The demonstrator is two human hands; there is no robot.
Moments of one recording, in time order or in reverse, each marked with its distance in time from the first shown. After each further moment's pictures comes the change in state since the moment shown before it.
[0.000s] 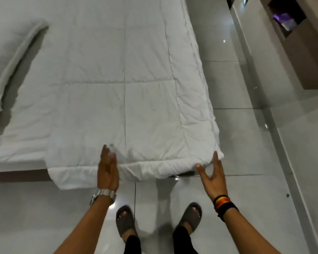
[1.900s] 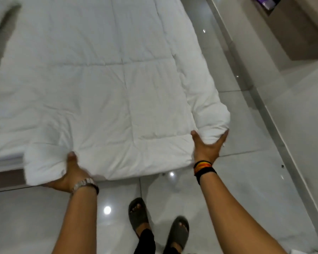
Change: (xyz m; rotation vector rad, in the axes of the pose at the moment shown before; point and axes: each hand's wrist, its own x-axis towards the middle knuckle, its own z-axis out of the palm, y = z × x) left_hand 0.058 -0.108 -0.100 -0.943 0.877 -0.194; right_hand -0.030 -0.034 0.132 0.519 0.604 0.071
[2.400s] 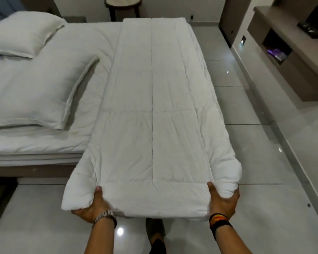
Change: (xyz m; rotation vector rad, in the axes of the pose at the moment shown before) left_hand -0.050 0.127 -0.141 0.247 0.056 -0.060; right_hand -0.136 -0.024 -0.137 -0.012 -0.067 0.193
